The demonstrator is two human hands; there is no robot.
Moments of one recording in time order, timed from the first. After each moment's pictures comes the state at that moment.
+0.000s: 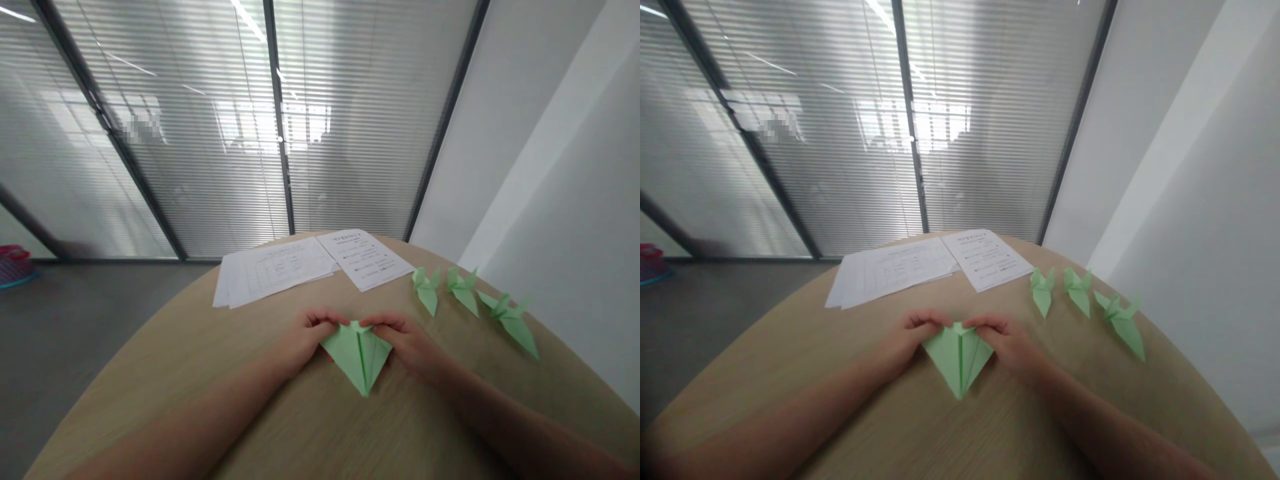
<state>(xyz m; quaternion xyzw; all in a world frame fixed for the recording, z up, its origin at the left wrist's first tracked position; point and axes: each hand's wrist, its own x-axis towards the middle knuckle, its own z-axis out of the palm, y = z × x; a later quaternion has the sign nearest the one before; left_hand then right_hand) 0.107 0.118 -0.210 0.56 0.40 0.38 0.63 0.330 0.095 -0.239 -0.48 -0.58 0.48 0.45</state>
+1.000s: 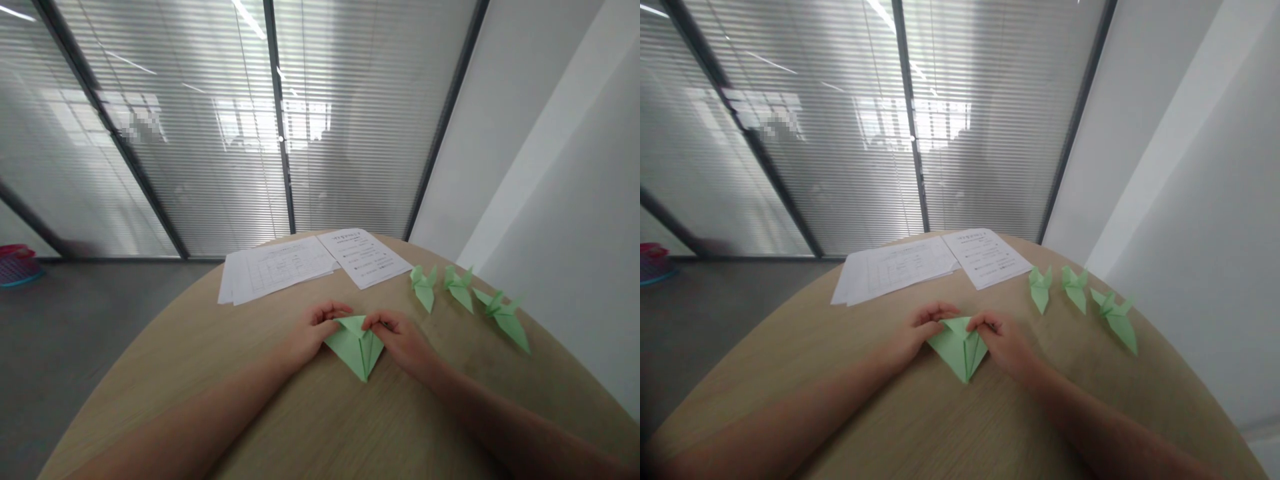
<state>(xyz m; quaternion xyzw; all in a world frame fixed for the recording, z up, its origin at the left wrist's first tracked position) 0.114 0.116 -0.205 0.59 0.35 0.37 0.62 0.325 0.090 -0.235 -0.52 -0.65 0.36 0.43</state>
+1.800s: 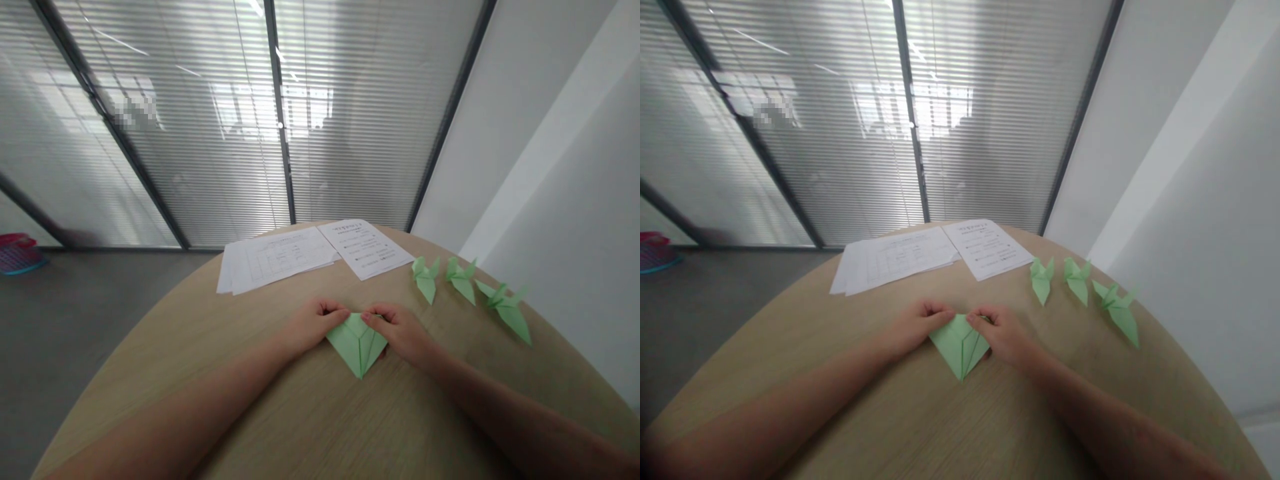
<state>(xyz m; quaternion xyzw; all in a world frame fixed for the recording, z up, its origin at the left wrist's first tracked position) 0.112 0.125 -0.211 0.68 0.42 0.27 0.54 0.320 0.085 -0.225 -0.50 -0.58 0.52 0.38</state>
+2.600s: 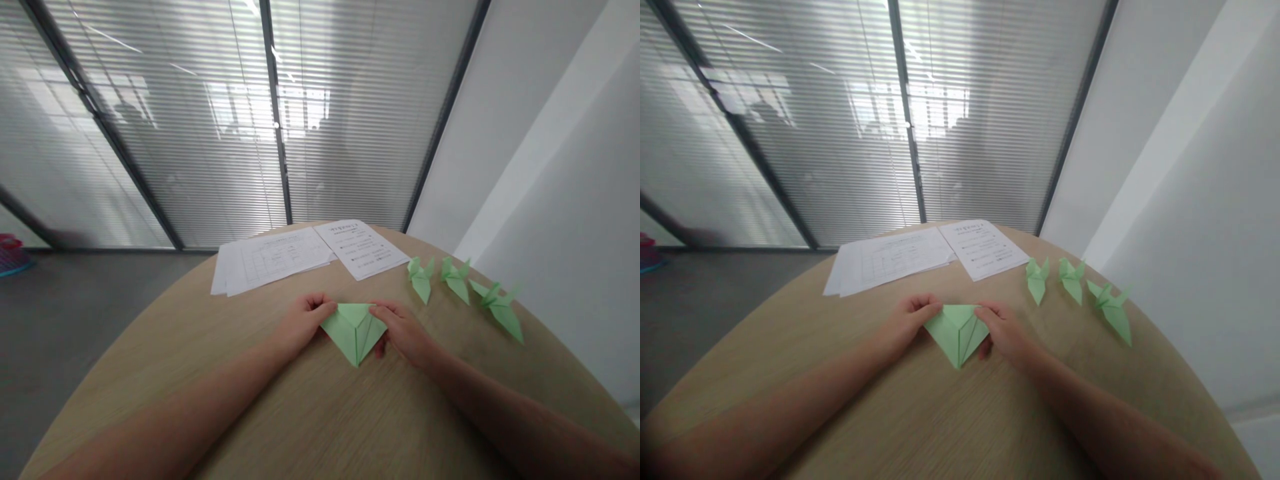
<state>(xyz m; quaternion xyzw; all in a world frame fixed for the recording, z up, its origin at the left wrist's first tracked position) 0.116 0.119 -0.207 0.59 0.43 0.37 0.58 0.324 0.090 -0.235 -0.51 -0.49 0.55 0.44</state>
